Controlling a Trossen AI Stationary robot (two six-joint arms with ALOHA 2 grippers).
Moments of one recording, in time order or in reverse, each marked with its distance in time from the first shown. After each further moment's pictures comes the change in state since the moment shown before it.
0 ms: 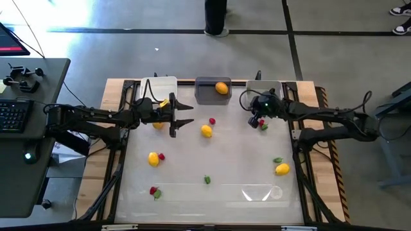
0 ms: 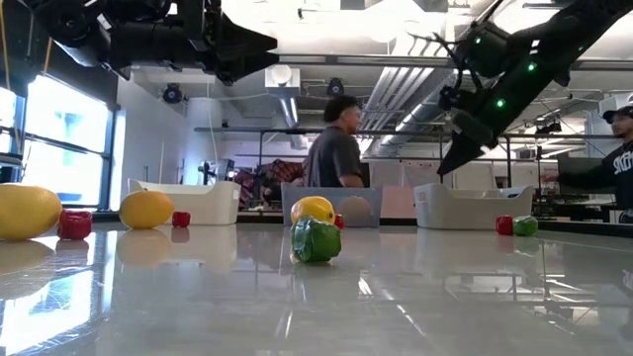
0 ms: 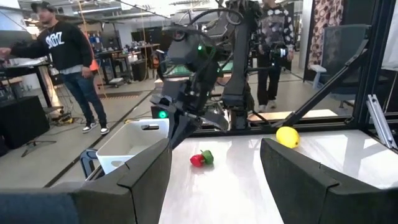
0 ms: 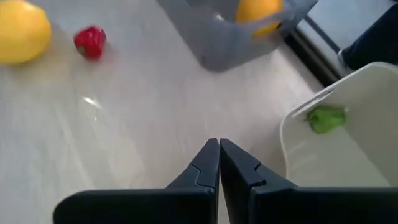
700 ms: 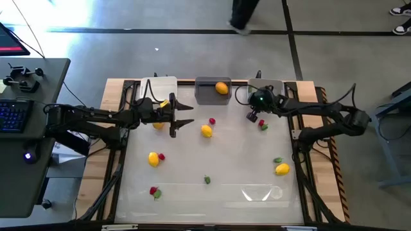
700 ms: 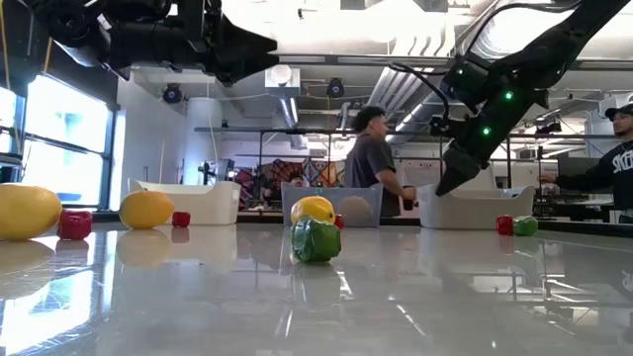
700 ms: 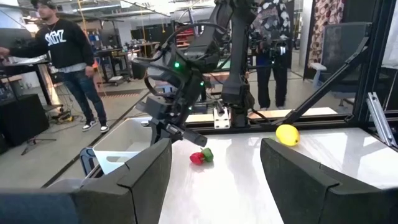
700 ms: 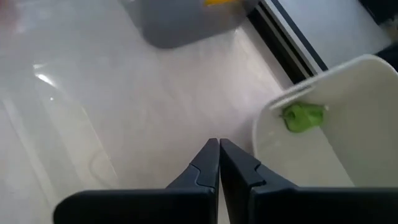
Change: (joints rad) left arm 0.000 0.000 0.000 -0.011 0.000 0.001; right arm -0.115 0.165 0.001 0.128 0.054 -0.166
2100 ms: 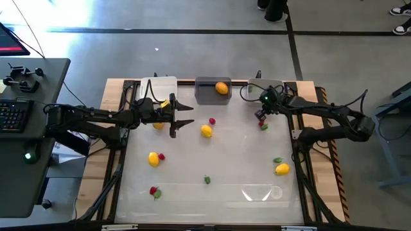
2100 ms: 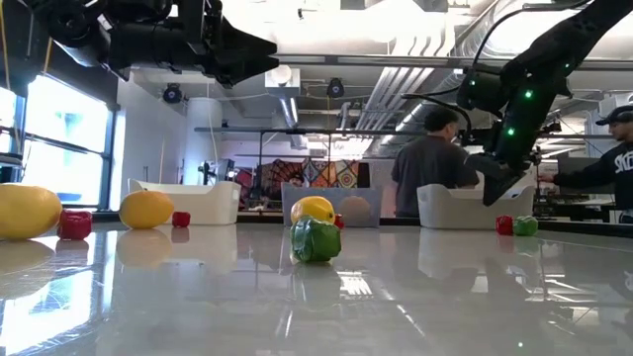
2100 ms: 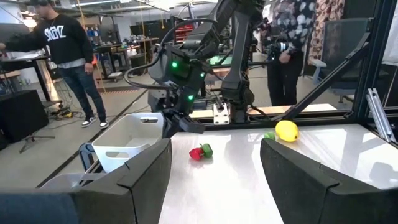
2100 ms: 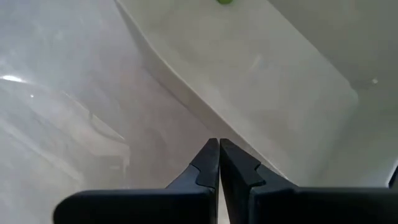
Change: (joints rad) left arm 0.000 0.000 0.000 -0.015 0.000 -0.001; right arm -0.098 -0.095 0.000 -0.353 0.101 0.323
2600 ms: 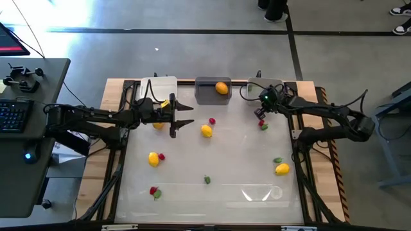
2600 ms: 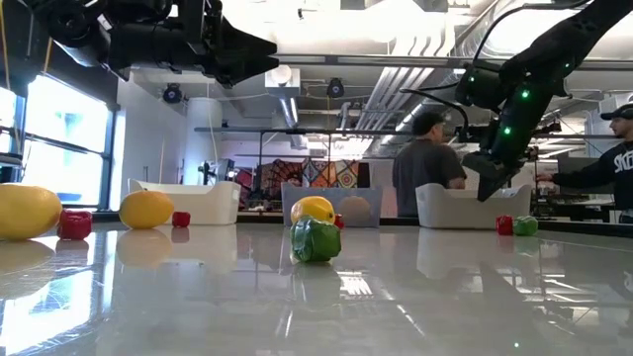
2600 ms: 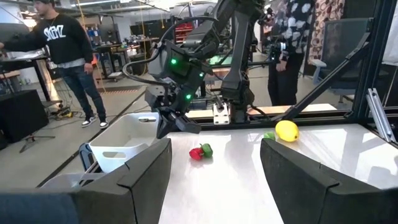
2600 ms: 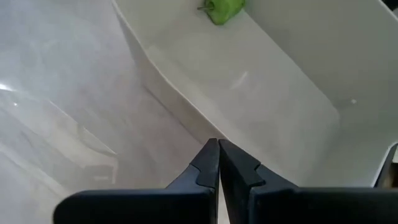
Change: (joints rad) left arm 0.000 0.000 0.000 0.000 0.000 0.000; right arm 0.001 -0.002 0.000 0.061 0.049 -0.057
